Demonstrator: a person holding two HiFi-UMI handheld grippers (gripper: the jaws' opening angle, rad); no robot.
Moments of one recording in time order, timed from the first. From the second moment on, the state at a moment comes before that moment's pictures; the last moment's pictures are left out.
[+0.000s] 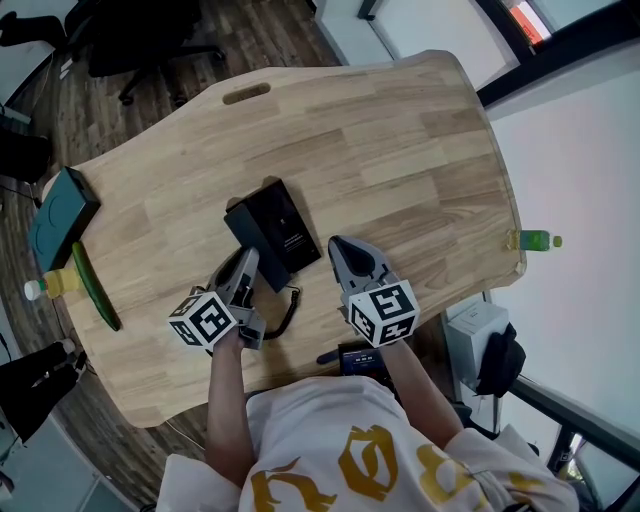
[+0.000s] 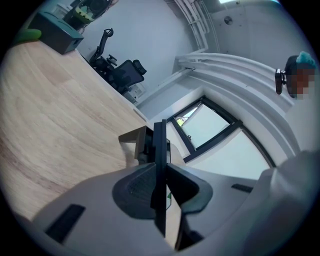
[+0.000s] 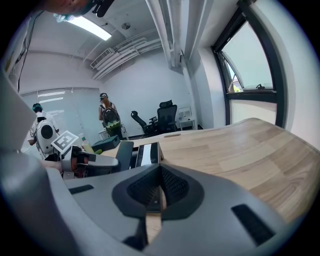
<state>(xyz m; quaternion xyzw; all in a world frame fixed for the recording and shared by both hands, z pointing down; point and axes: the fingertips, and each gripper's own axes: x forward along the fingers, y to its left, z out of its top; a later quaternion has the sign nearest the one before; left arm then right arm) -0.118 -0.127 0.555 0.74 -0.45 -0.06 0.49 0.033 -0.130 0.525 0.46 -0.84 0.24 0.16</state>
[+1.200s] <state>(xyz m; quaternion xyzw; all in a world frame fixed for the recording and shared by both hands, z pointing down) -0.088 -0.123 0.518 0.79 -0.35 -0.09 0.49 0.030 -0.129 0.497 0.46 -0.85 0.22 0.13</state>
